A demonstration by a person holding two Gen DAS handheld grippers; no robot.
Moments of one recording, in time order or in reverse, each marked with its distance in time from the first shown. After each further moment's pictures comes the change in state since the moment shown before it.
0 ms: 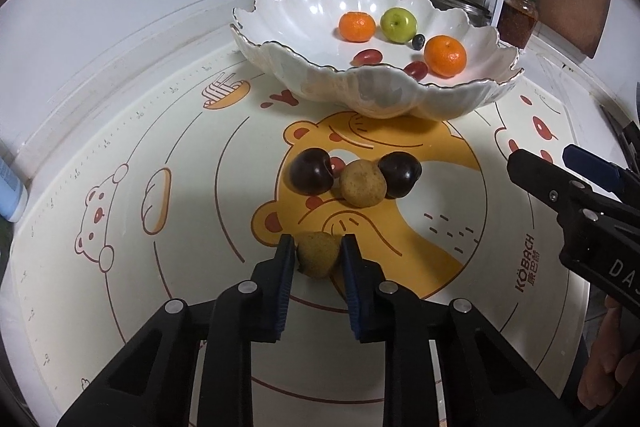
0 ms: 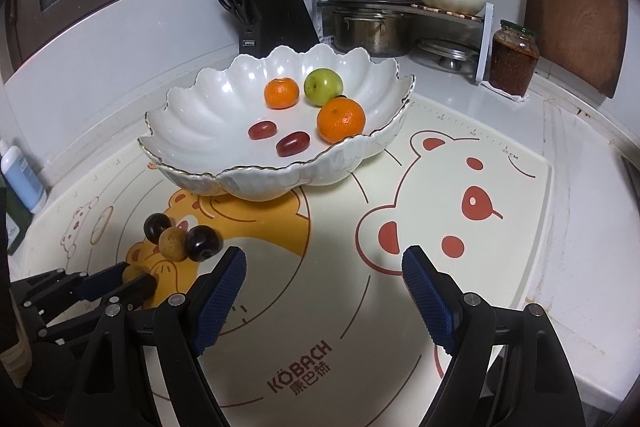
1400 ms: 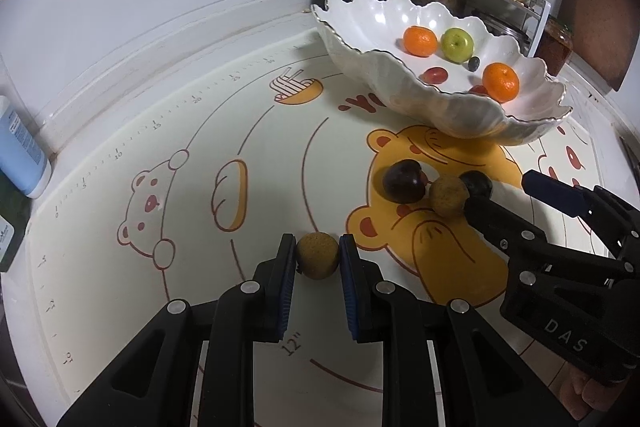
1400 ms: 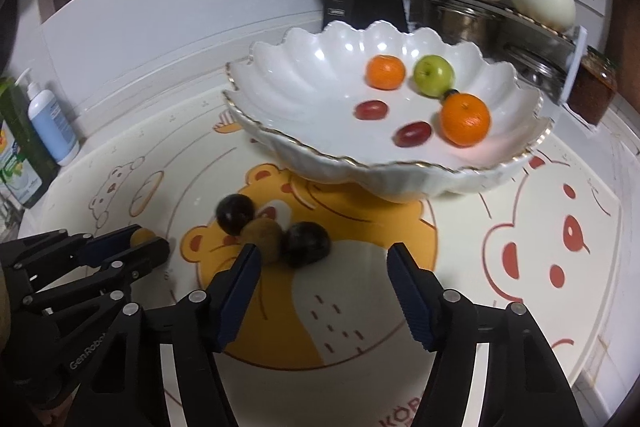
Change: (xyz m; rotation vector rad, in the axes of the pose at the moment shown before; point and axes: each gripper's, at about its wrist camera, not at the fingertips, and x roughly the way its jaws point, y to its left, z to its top) left arm -0.005 0.053 -0.001 -0.103 -0.003 0.056; right arm 0.033 0.071 0.002 -0.168 0.068 0.145
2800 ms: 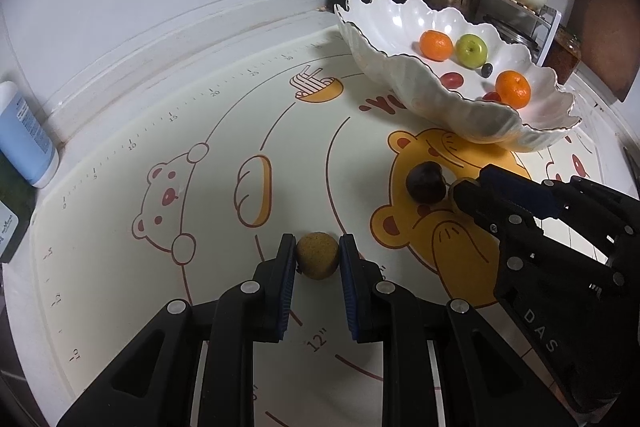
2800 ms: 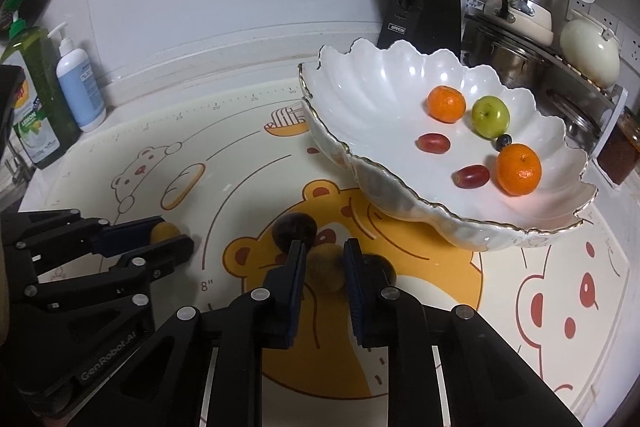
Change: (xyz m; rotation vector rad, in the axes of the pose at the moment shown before) left arm -0.001 0.013 0.000 -0.033 0.006 0.005; right arm 0.004 0.038 0.011 -0.168 -0.010 0.037
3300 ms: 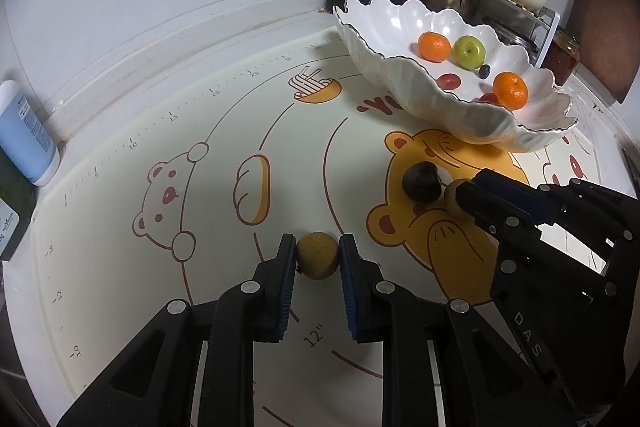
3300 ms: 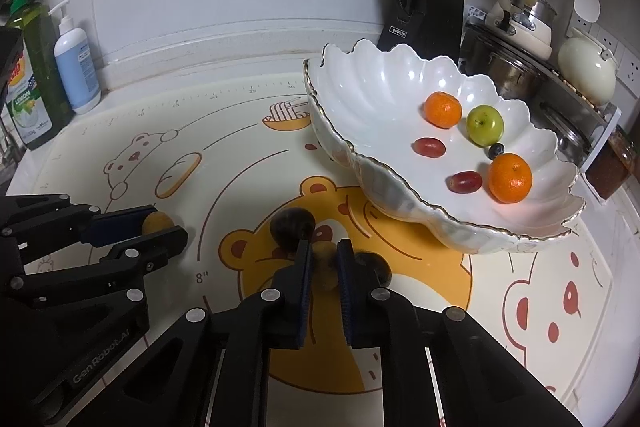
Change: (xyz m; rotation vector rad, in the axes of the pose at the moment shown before) left arm -0.003 -0.001 0.001 -0.002 0.001 -0.004; right arm -0.001 0.007 0.001 -0.053 0.012 -0.056
